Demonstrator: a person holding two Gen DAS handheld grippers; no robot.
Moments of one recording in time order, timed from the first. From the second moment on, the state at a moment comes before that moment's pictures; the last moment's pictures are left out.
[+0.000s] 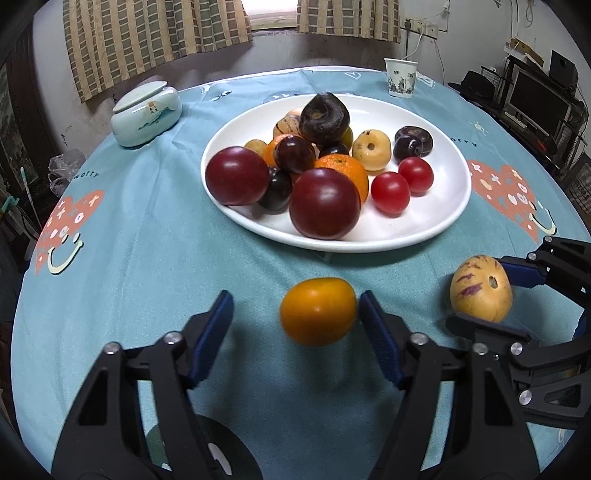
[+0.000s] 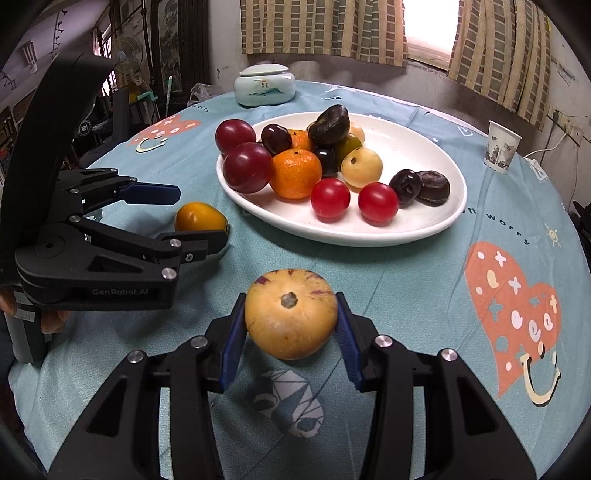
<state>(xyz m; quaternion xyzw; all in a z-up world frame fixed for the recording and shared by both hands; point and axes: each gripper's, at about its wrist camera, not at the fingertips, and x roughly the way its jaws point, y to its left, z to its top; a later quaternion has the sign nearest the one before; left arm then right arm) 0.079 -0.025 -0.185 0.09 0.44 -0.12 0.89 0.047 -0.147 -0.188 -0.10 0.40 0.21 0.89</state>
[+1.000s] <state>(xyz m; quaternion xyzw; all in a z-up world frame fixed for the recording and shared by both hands) 0.060 -0.029 -0.171 0.09 0.41 -0.14 0.90 0.043 -0.141 -0.190 -0.10 0.40 0.22 0.88</state>
